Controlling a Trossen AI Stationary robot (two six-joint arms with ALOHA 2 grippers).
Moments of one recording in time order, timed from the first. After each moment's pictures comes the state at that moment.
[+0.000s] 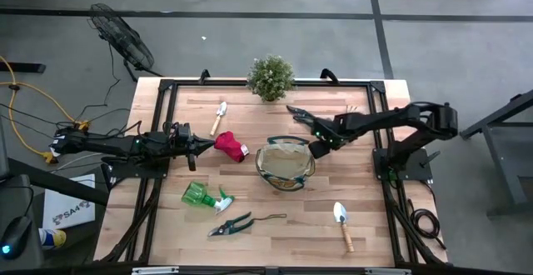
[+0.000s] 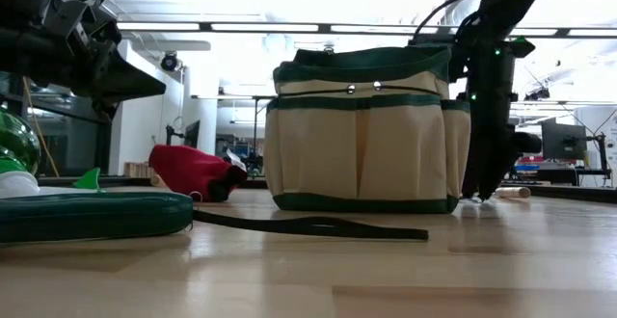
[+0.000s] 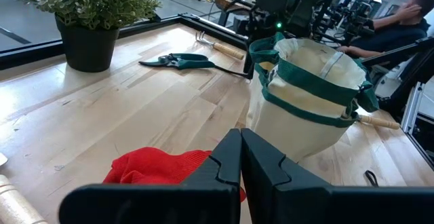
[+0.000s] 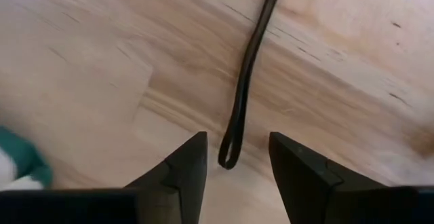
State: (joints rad) left arm -0.09 0.21 0.02 0.04 -0.34 -0.39; right arm -0.25 1.52 0.72 -0.61 0.03 0.87
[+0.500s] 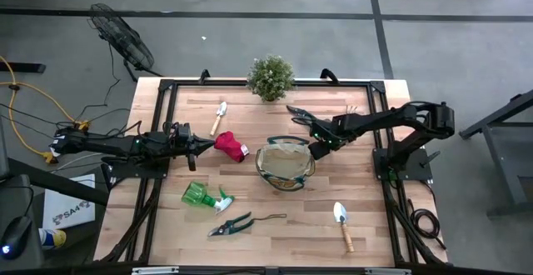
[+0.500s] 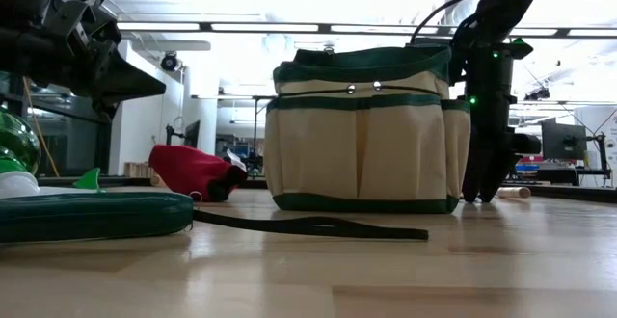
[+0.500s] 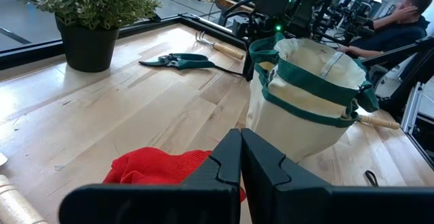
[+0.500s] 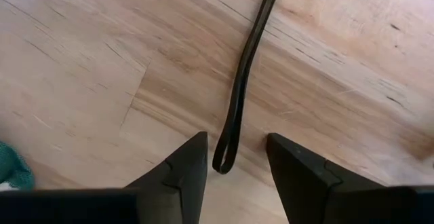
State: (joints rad) left arm -0.09 0.21 0.02 0.04 -0.34 -0.39; right arm -0.25 1.57 0.72 -0.59 0.06 0.85
